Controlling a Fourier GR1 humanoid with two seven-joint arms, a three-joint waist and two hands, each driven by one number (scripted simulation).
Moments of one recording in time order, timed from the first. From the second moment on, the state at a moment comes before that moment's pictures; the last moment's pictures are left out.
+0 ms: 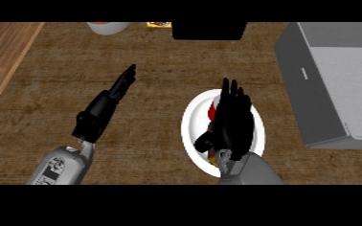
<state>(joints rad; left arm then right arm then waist) -0.24 0.30 -0.33 -1.52 0.09 0.06 0.07 -0.37 -0.02 0.57 -1.59 1.02 -0.02 1.24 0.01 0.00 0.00</state>
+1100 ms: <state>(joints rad) -0.23 0.28 -0.29 -1.52 0.06 0.02 0.06 -0.44 -0.01 0.54 -1.37 0.94 -0.09 1.20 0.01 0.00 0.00</state>
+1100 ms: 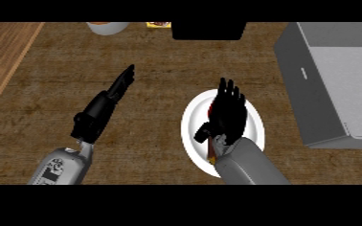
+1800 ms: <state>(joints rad) -0.23 0.25 -0.27 -1.52 0.04 0.00 0.08 -0.45 -0.02 0.53 -1.24 0.91 -0.16 1.17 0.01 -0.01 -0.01</state>
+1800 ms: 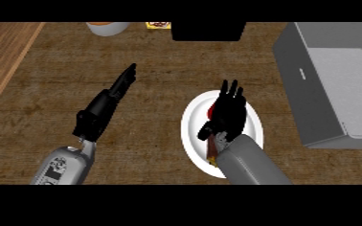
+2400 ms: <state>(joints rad) -0.21 0.24 -0.25 -1.52 0.02 -0.02 0.07 -0.48 -0.03 0.52 -1.16 0.92 -0.20 1.14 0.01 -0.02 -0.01</state>
